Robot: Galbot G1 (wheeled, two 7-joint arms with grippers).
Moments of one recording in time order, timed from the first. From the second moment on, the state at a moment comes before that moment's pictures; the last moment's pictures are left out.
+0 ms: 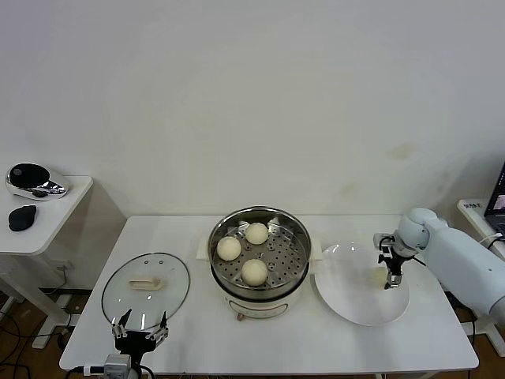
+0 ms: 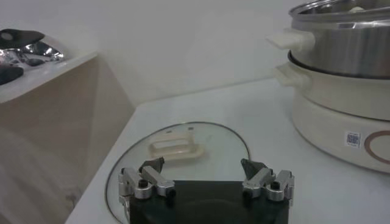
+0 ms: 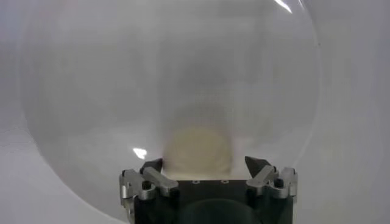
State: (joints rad) left arm 1.67 -1.45 -0.66 -2.05 0.06 0.30 0.02; right arm -0.14 0.77 -0.57 1.00 -0.34 -0.22 -1.17
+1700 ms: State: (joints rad) left arm 1.63 -1.45 -0.66 -2.10 0.06 0.30 0.01; right arm 0.58 0.88 -1.13 1.38 0.32 -0.60 -1.20
